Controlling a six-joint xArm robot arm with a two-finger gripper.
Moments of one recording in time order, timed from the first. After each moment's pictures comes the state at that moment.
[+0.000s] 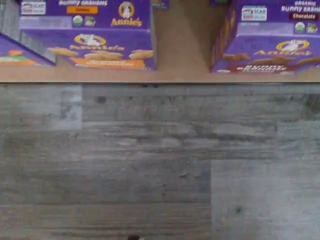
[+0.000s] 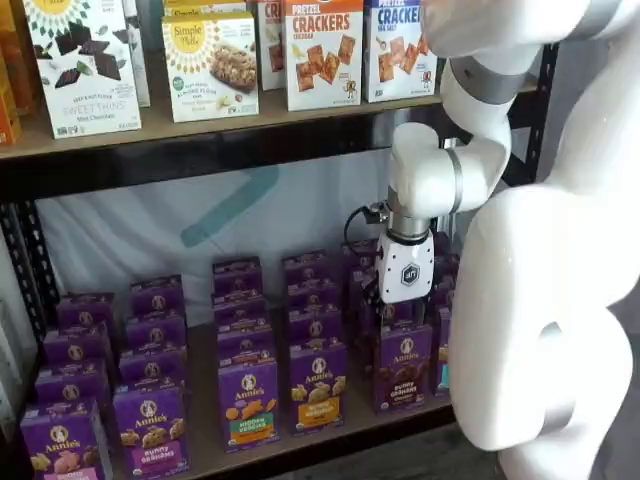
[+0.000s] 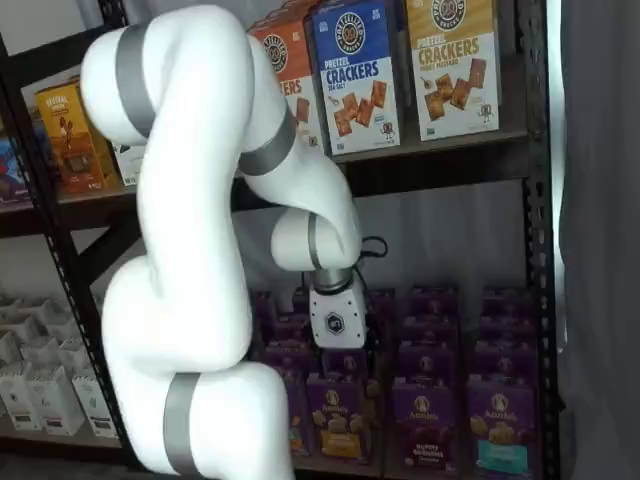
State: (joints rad) arm 0.00 0.02 -0.54 0.00 0.50 0.01
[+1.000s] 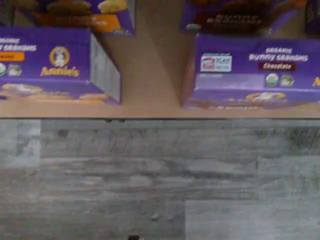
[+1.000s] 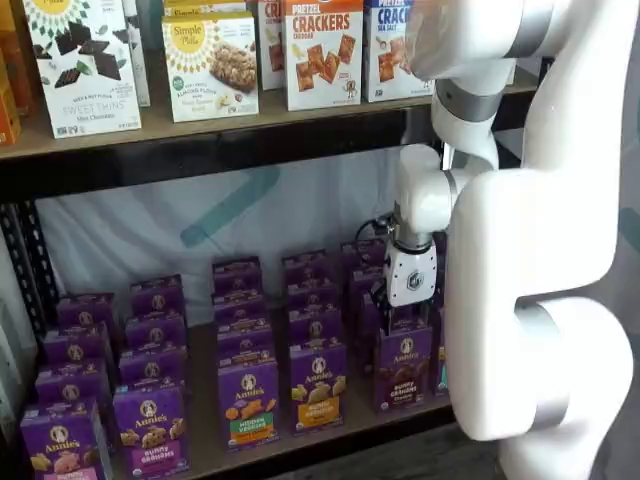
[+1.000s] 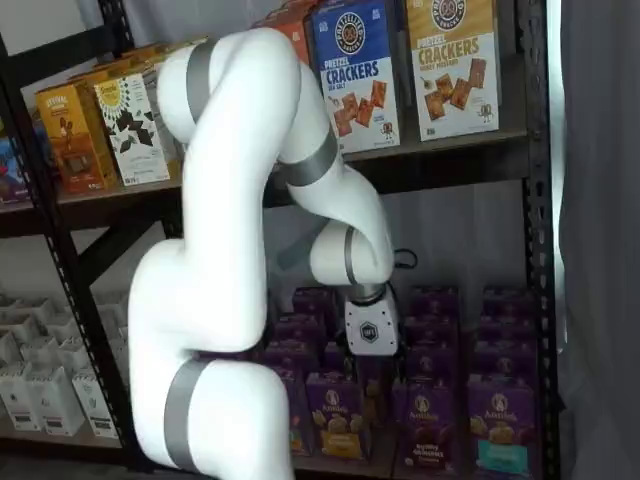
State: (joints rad) arm -0.10 0.34 -0.76 -0.04 0.39 -0.06
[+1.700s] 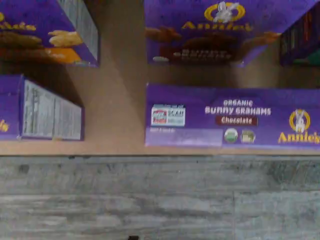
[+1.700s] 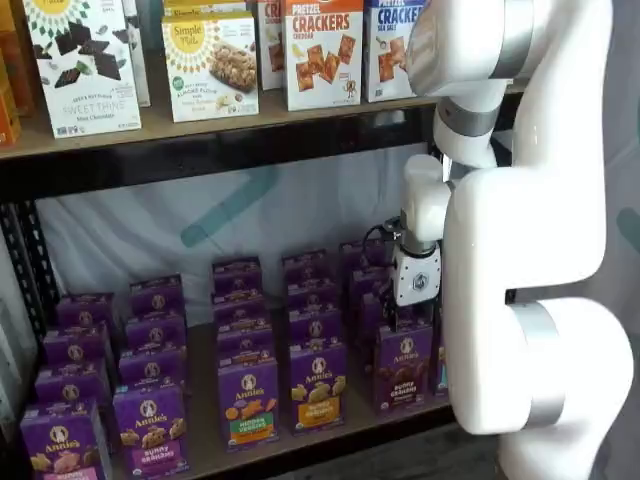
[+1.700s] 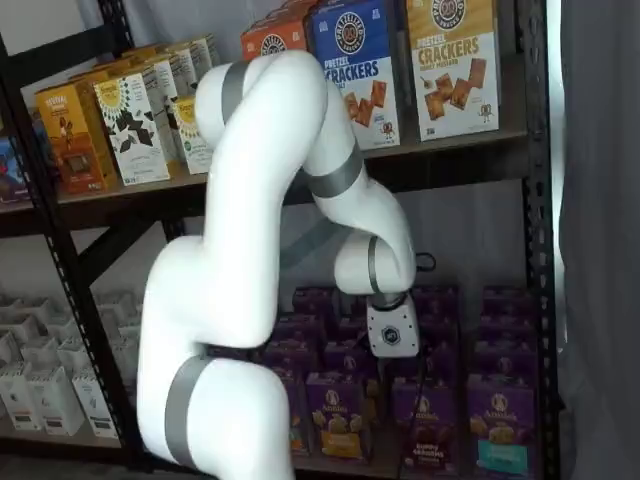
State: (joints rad) arm -0.17 0.52 -0.93 -0.11 0.33 -0.06
